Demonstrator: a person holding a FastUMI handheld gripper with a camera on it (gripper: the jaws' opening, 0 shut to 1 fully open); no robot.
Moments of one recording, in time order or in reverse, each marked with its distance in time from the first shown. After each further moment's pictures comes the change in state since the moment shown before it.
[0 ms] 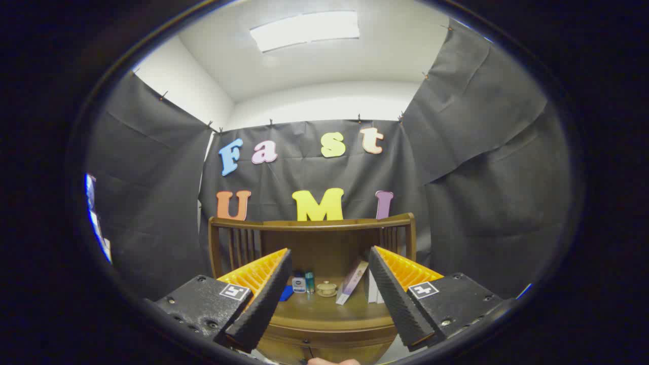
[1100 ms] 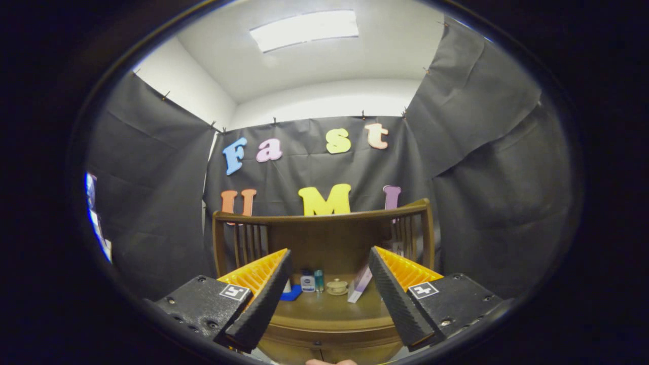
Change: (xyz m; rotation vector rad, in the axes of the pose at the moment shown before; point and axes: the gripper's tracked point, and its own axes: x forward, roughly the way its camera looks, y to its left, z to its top) arm 0.027 0.024 -0.051 0.037 0.015 0.021
